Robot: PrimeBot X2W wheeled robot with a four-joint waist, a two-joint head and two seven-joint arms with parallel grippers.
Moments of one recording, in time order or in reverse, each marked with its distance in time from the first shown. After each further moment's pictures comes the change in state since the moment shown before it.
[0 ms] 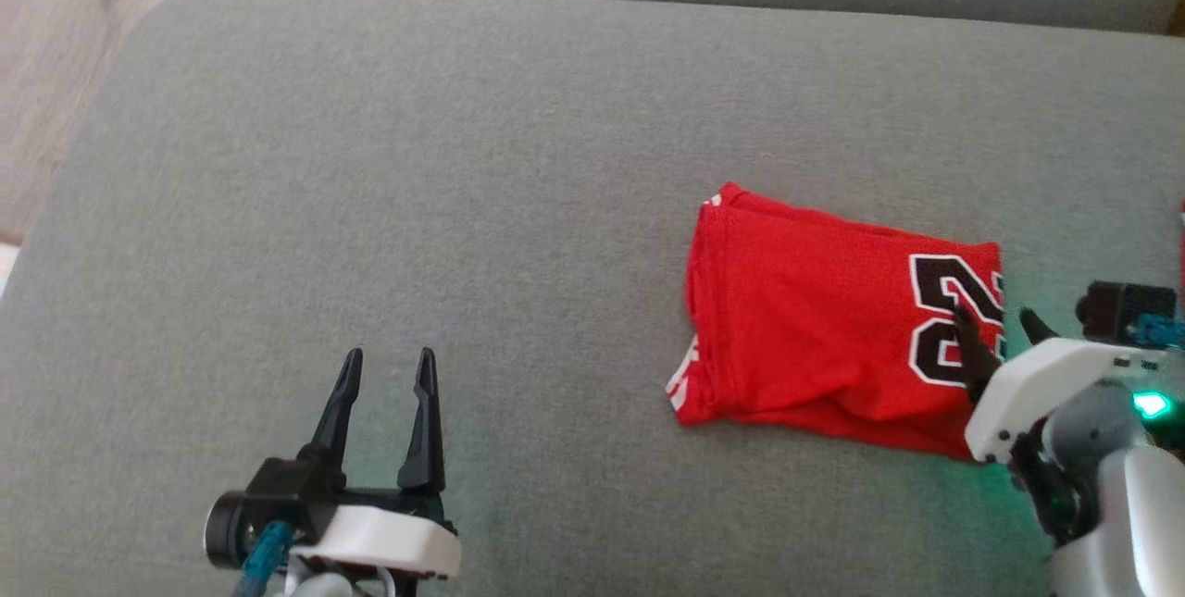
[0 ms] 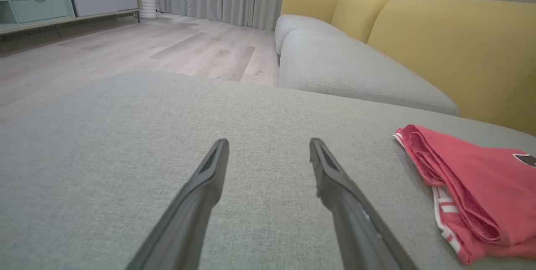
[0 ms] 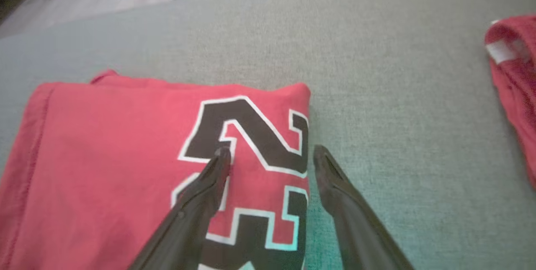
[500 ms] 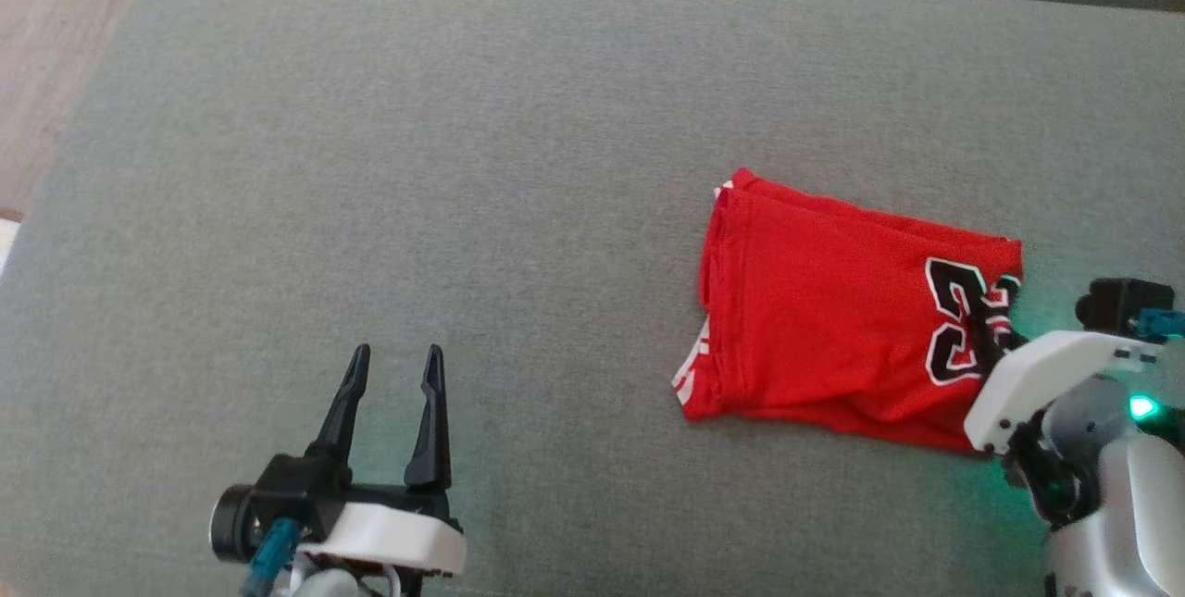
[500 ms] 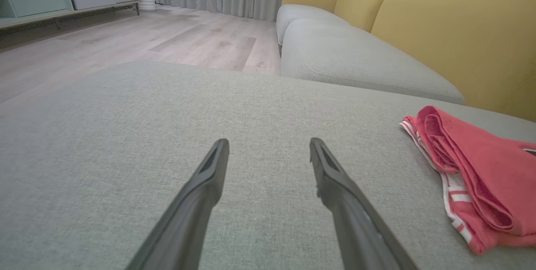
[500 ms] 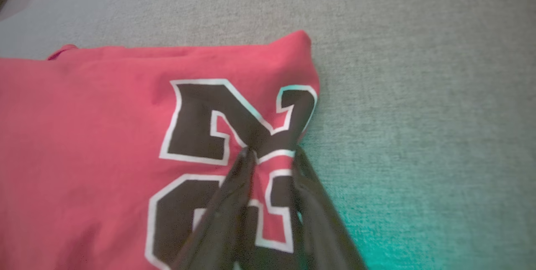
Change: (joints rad) left arm -0.006 -0.013 0.005 0.009 0.027 -0.015 0.000; right arm -0.049 -0.004 -0.037 0.108 0.065 0.000 0.054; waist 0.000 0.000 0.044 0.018
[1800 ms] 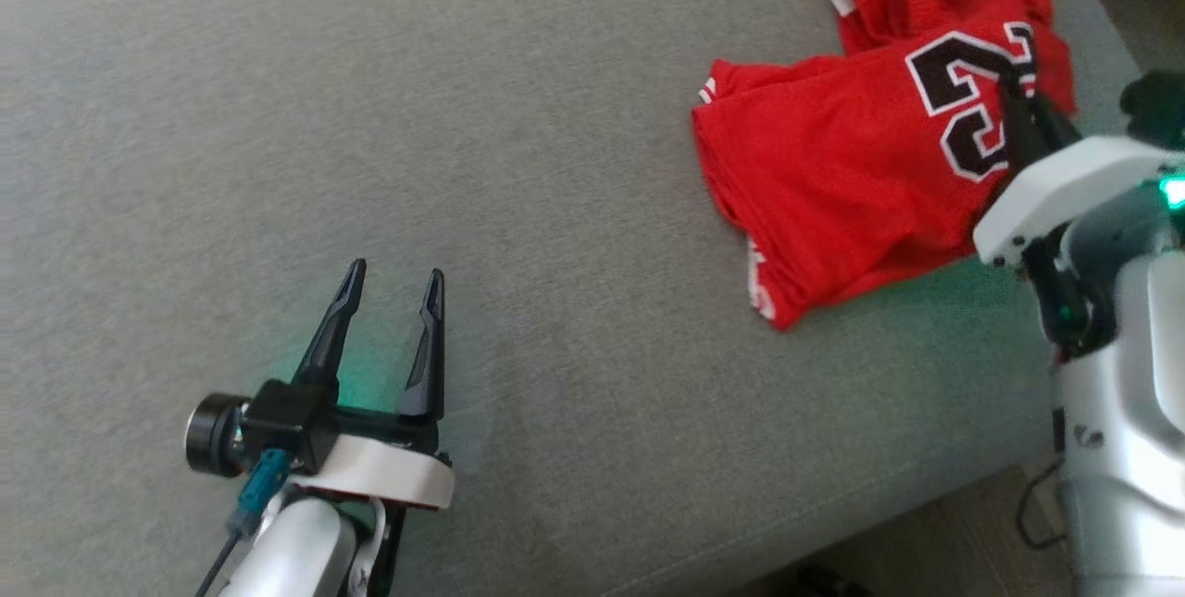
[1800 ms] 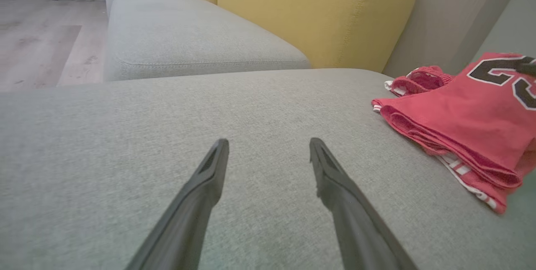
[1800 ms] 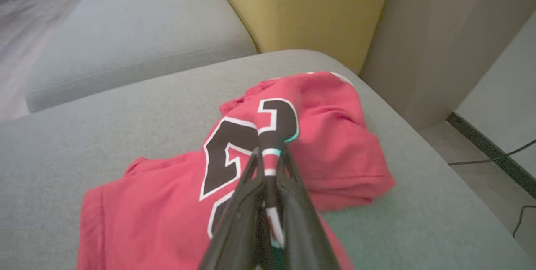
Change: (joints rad) left arm -0.114 0.058 -0.018 -0.072 0.062 -0.007 0.063; right arm -0.284 -0.051 0.102 -0.011 -0.014 0.000 -0.174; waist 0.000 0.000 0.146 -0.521
